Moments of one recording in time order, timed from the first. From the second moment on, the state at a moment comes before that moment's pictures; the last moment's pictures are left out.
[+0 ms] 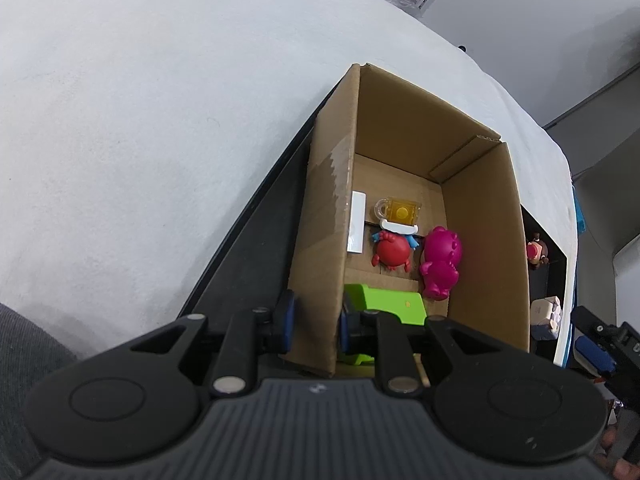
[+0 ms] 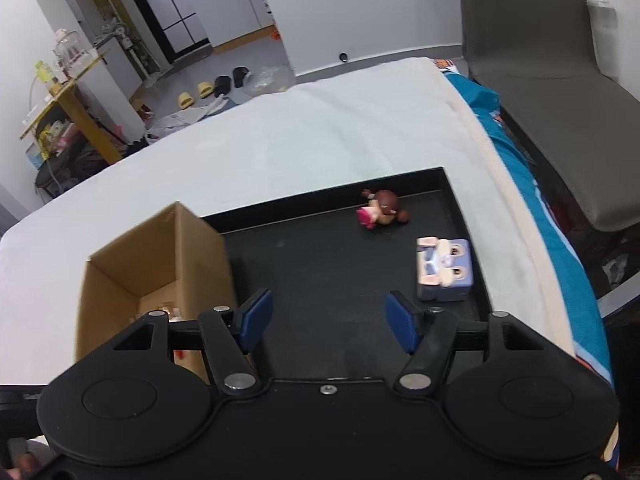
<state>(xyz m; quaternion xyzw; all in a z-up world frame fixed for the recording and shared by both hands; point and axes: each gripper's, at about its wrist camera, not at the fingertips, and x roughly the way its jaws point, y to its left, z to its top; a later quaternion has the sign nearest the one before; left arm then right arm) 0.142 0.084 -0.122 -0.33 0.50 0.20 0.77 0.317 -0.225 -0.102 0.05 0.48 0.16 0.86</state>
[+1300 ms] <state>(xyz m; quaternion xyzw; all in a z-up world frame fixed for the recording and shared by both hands) 0.138 0.087 -0.122 -0.35 0.50 0.22 0.77 0.377 -0.258 -0.186 0.07 0.54 0.07 0.84</state>
